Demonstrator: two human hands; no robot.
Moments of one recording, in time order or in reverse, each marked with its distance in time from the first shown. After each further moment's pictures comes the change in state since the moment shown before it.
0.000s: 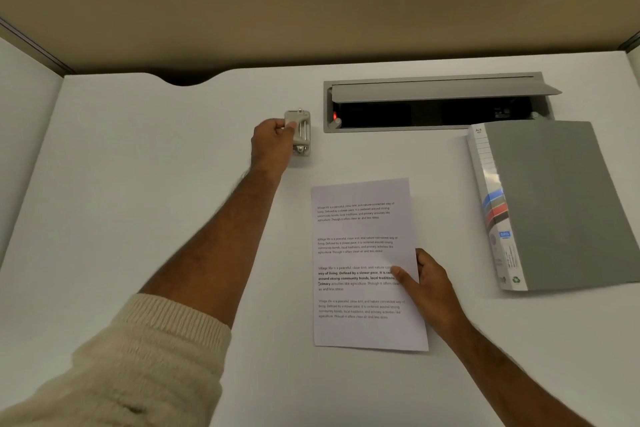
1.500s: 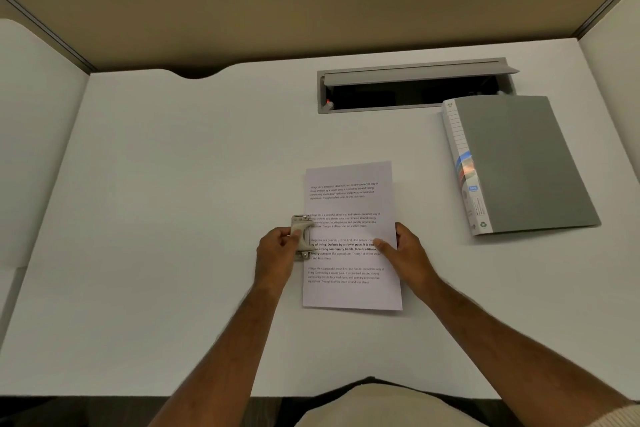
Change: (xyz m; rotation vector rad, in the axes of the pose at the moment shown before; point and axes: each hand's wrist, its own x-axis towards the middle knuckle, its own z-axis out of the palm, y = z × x) left_hand -0.245 -0.128 -0.052 0.051 -0.119 -0.191; right_hand -0.037 0.020 0.014 0.079 -0.042 -0.030
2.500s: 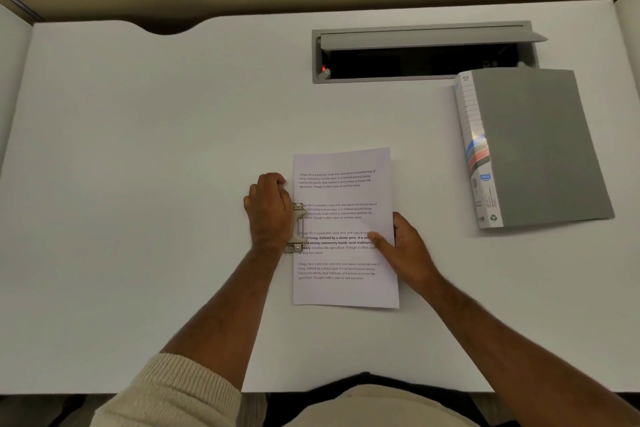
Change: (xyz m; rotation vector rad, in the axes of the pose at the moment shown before) left_hand 0.076 0.006 0.030 0.447 0.305 0.505; right_hand 0.008 0.001 0.005 -0.080 -0.018 0.001
